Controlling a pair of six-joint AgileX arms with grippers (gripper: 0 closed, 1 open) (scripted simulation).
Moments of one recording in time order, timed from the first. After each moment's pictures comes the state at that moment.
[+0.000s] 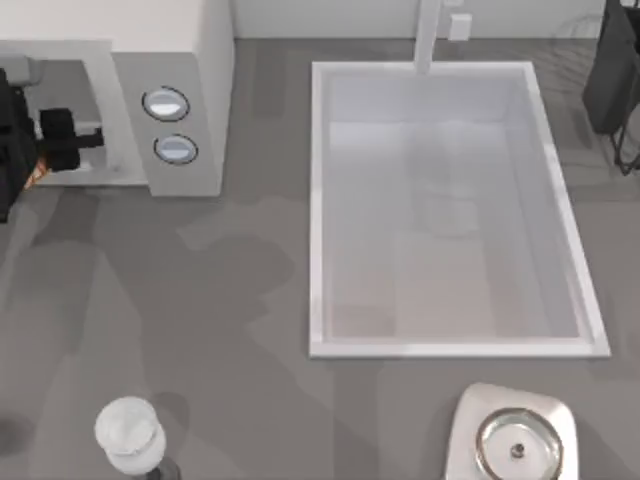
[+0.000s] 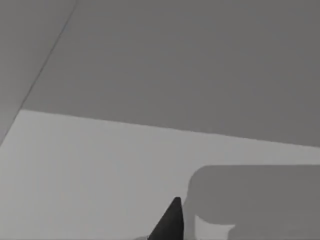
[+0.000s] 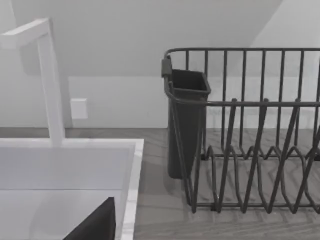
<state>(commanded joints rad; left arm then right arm) -0.02 1.91 0.99 0.51 -0.16 -0.03 0.00 0.00 0.00 0.00 0.00 0.00</state>
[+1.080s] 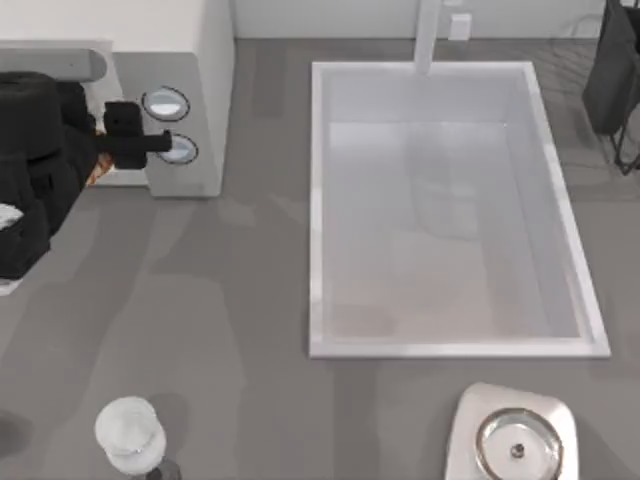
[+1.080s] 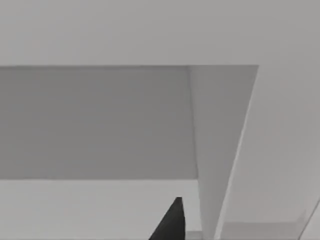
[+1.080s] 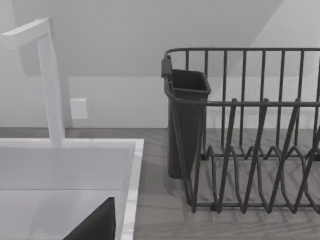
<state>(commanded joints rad) -0.20 1.71 0.73 0.60 -0.16 -0.05 0.00 0.00 0.00 0.00 0.00 0.00</state>
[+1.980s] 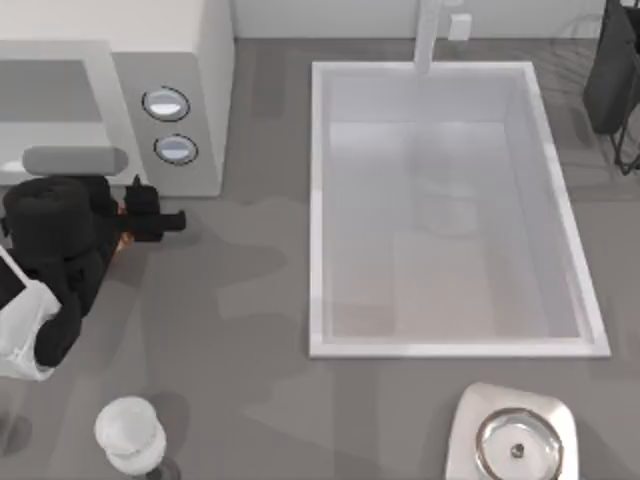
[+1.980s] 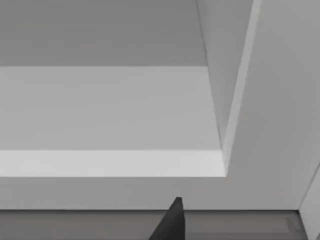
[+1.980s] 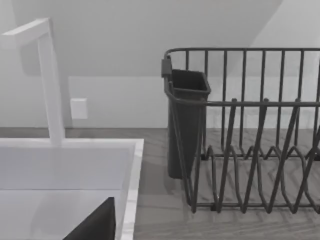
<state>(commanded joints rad) -0.20 2.07 0.60 1.12 -0.15 -0.05 0.00 0.00 0.00 0.00 0.00 0.00</state>
